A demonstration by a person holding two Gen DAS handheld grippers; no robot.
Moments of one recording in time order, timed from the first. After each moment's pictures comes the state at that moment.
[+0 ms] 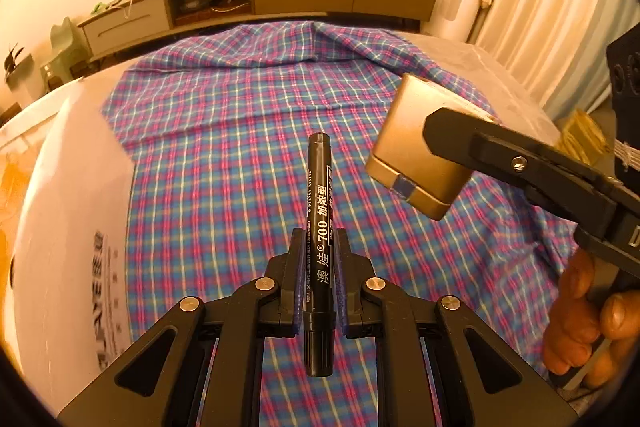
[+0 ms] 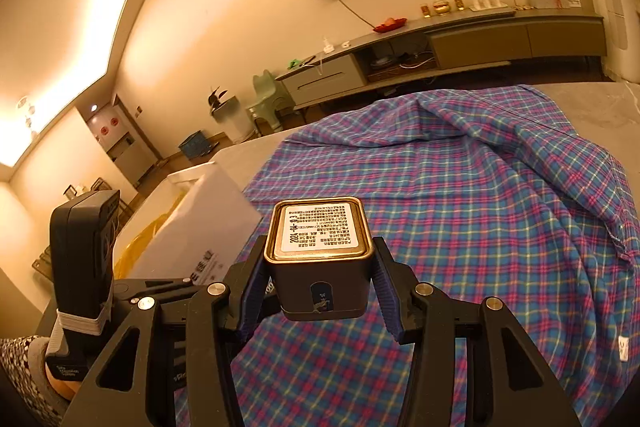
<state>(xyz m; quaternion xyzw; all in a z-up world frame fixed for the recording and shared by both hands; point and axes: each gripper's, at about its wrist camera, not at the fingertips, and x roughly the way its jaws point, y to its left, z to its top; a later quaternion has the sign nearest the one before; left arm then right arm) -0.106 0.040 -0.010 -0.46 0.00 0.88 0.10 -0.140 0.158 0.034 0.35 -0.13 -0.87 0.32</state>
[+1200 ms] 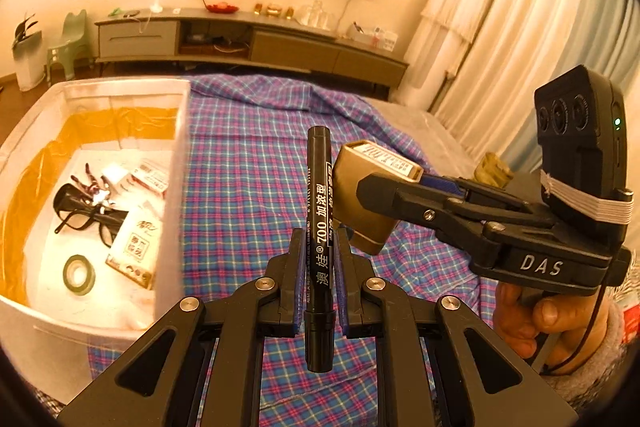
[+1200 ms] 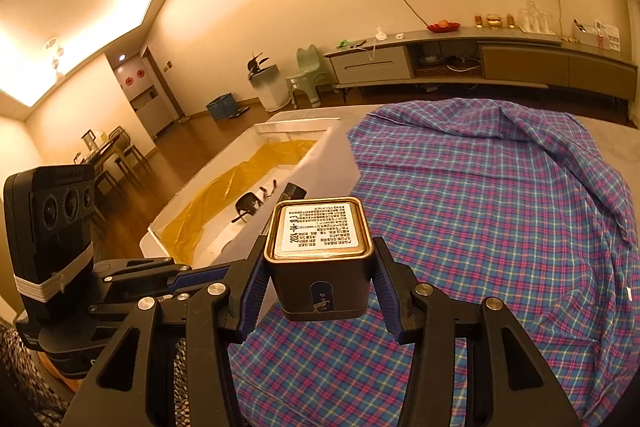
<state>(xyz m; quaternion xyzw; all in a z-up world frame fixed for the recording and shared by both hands) 0.042 -0.055 0.068 -0.36 -0.11 0.91 0.14 -0.019 0.073 0.097 0.35 -0.04 -0.86 0.37</state>
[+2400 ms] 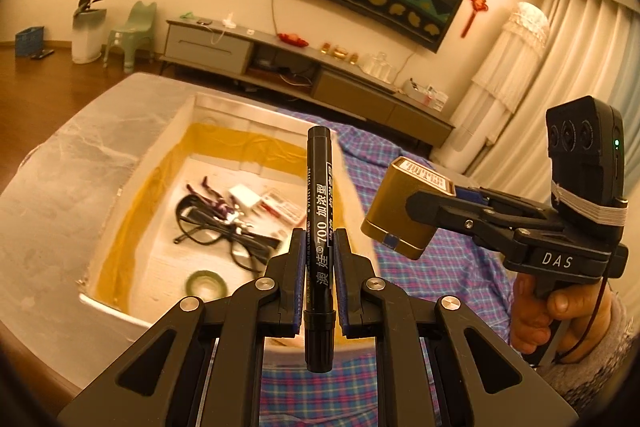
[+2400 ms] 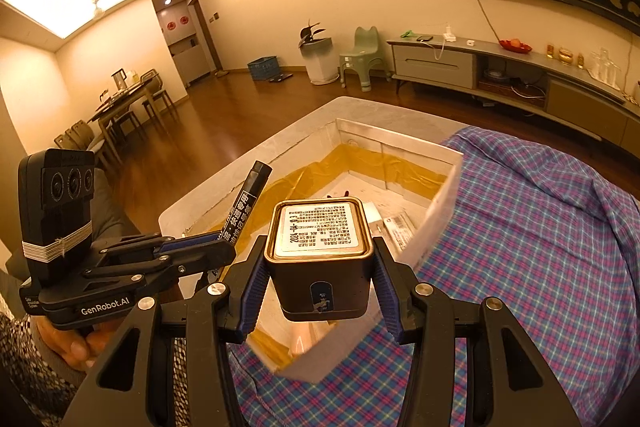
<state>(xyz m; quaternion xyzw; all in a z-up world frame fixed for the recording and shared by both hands) 0.057 -0.223 0.067 -0.31 -0.19 0.93 0.06 -0.031 -0.079 0.124 0.35 0.05 -0.83 0.44</state>
